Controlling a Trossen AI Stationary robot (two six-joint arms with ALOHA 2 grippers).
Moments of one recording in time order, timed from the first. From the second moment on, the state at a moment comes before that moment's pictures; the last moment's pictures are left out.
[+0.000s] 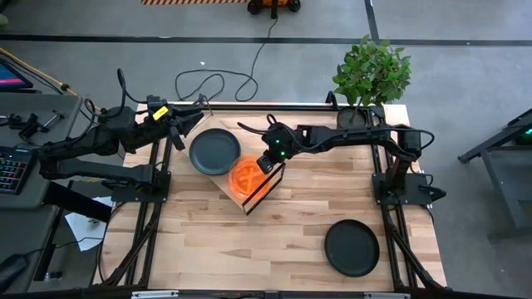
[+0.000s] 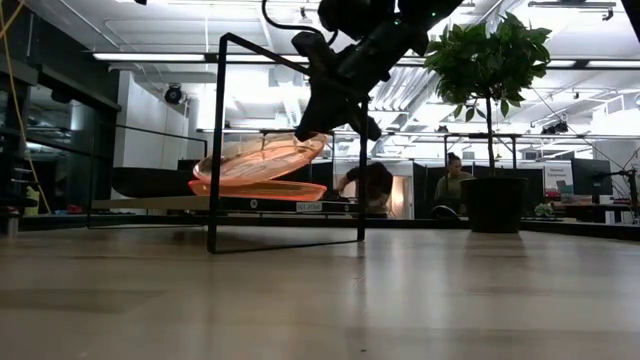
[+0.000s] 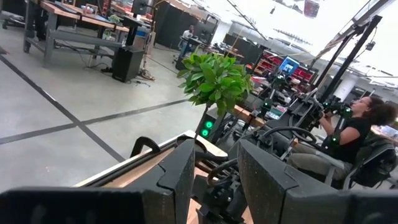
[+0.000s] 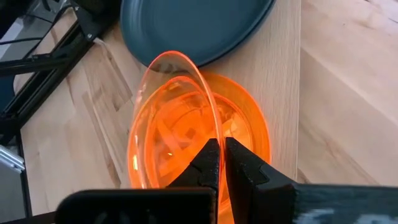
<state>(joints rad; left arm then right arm) 0.10 0.67 0.96 -0.29 -0.39 -0.39 -0.17 1.82 1.38 -0.35 -0.12 0.62</state>
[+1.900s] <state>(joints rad) 0.10 0.69 0.96 -0.29 -0.41 -0.39 0.47 1.04 0.68 -0.90 -0.17 1.25</state>
